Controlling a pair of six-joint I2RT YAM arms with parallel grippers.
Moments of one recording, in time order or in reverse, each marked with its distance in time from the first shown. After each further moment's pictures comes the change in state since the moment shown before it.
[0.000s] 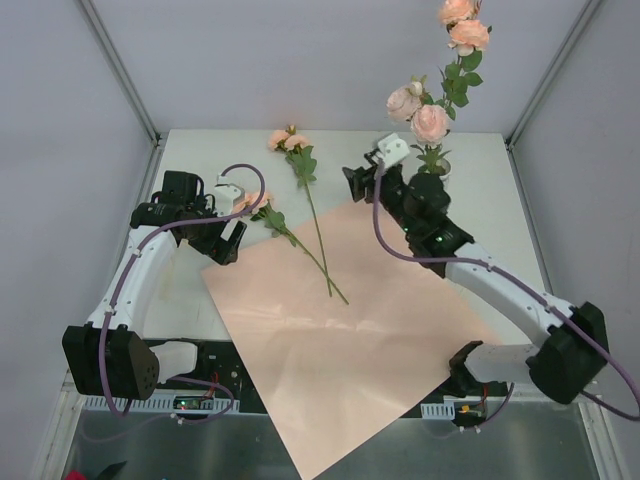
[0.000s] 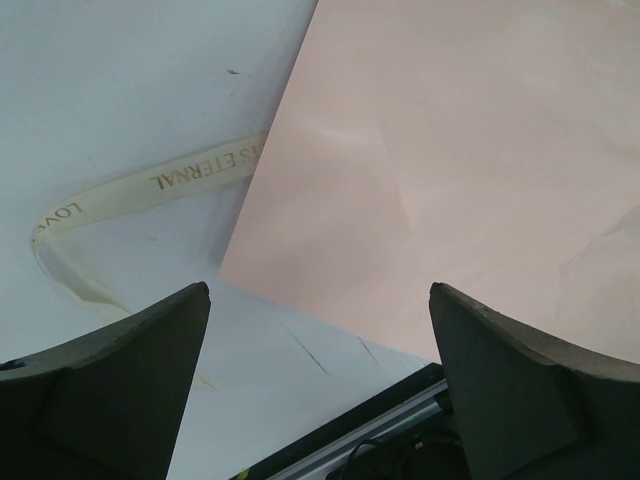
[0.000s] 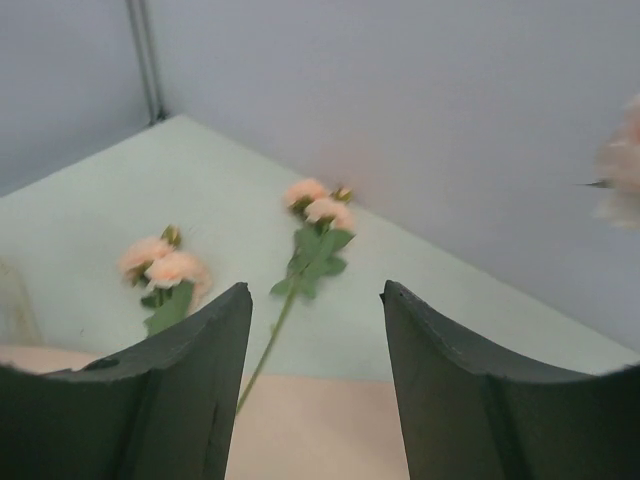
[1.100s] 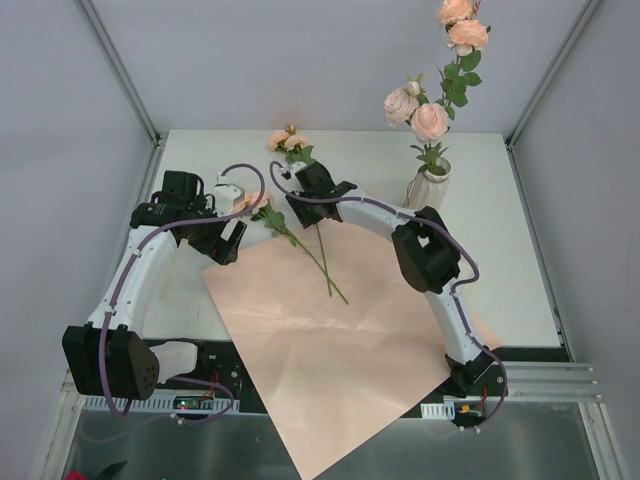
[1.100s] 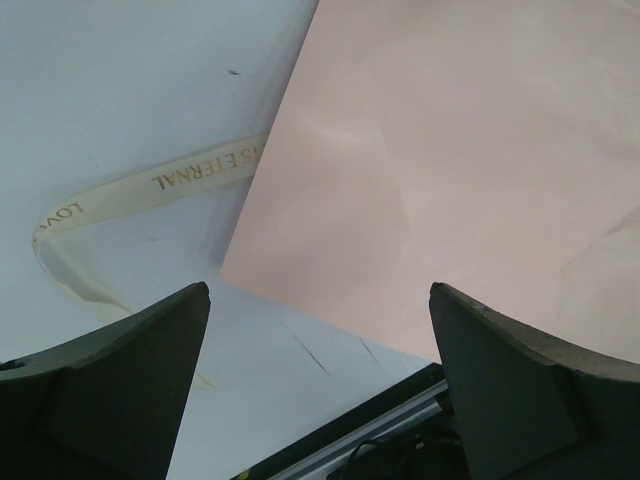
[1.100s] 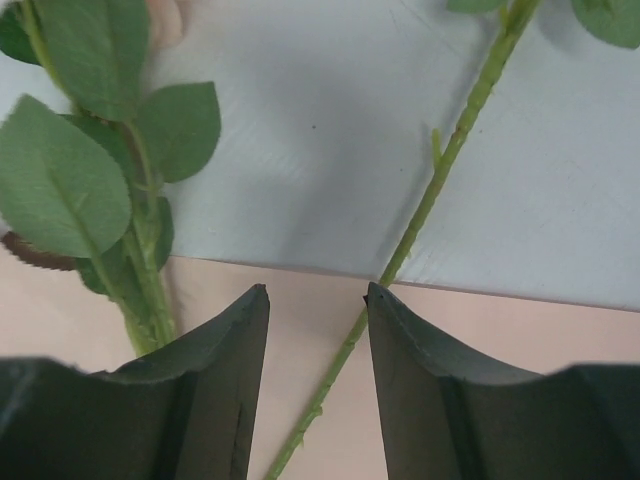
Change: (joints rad) left arm 0.000 -0.001 0.000 0.001 0.000 0.001; right arm 0.083 1.072 0.845 -0.770 -0.057 0.176
